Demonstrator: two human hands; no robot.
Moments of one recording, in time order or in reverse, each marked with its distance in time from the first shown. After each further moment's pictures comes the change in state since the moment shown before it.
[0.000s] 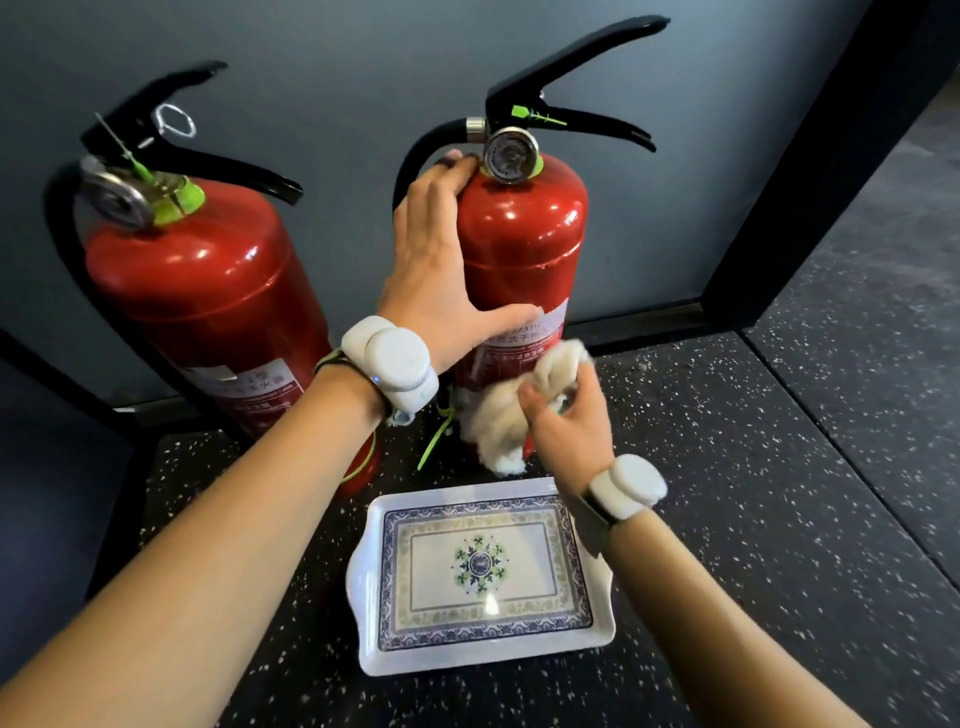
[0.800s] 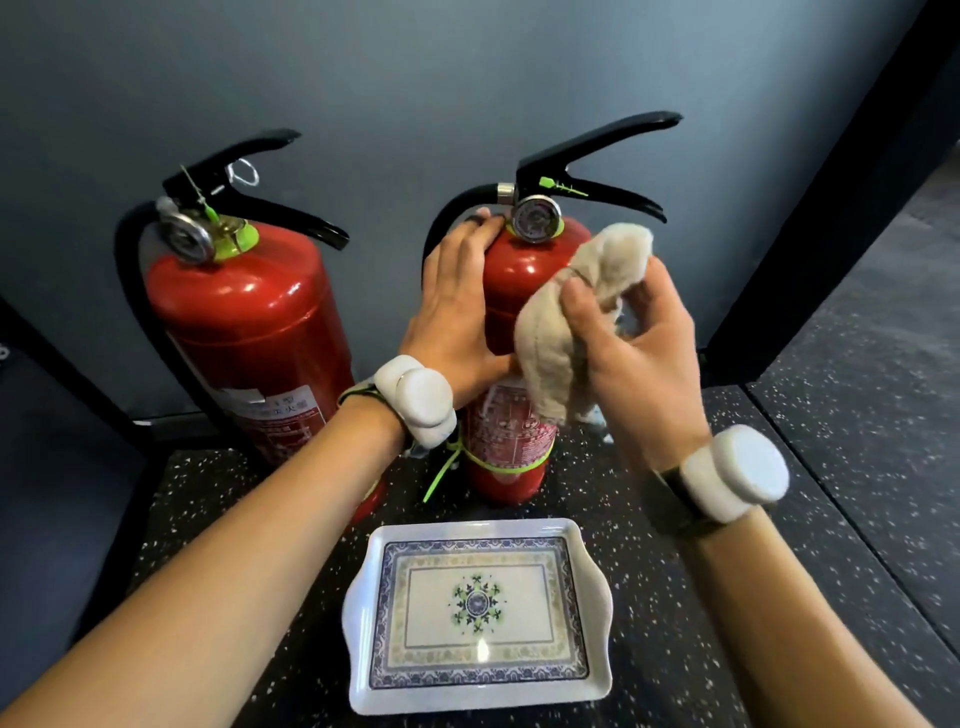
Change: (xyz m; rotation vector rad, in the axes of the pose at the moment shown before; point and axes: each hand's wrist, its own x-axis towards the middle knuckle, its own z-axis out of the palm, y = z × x) left_hand 0.001 -0.005 0.003 0.024 -0.005 0.011; right_hand 0.007 -0.128 -0.029 0.203 -0.046 -0.432
